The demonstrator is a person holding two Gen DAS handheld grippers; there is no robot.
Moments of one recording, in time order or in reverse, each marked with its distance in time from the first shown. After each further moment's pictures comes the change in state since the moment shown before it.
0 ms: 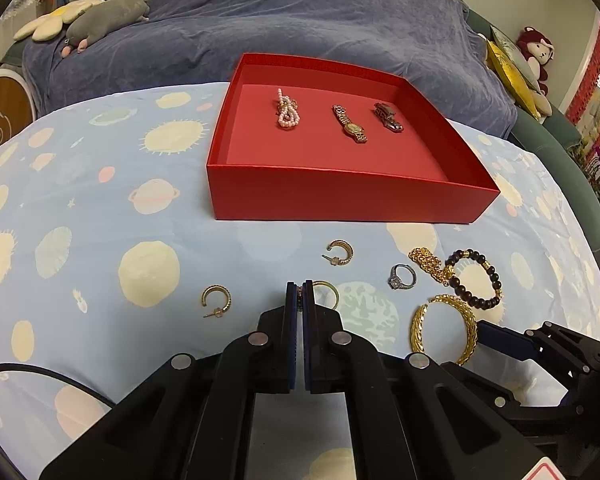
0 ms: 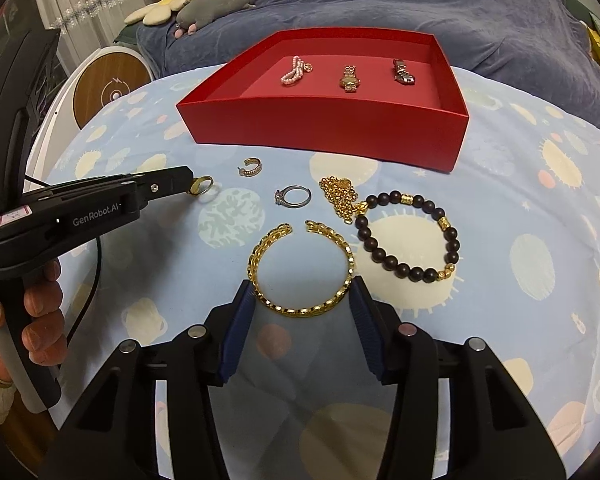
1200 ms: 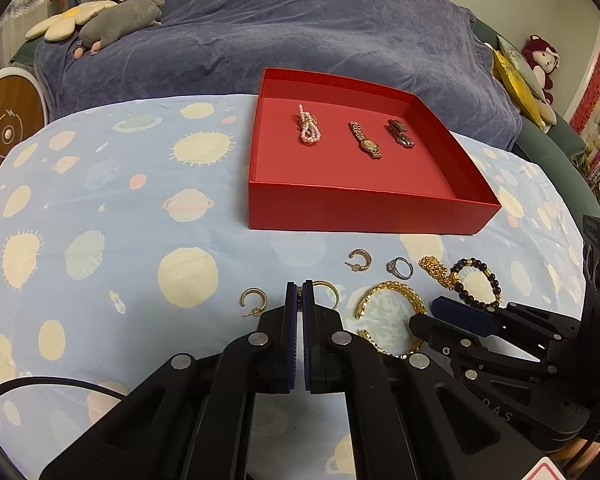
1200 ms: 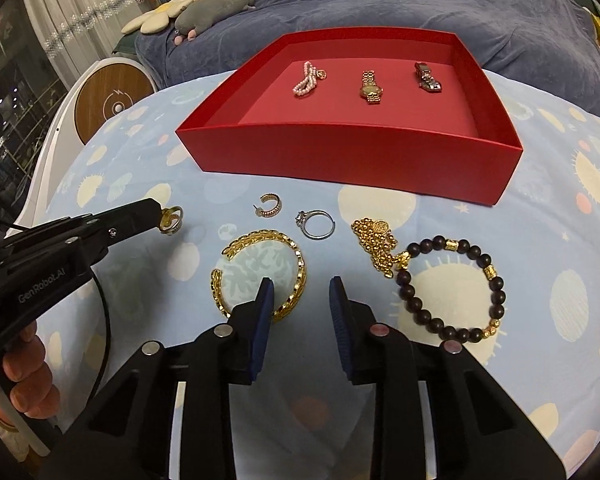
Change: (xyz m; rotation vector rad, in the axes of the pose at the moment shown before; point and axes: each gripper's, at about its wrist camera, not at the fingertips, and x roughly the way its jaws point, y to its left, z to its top) left arm -0.023 0.012 0.004 -0.016 -0.020 0.022; right arm 0.029 0.014 0.032 0.025 0.005 0.026
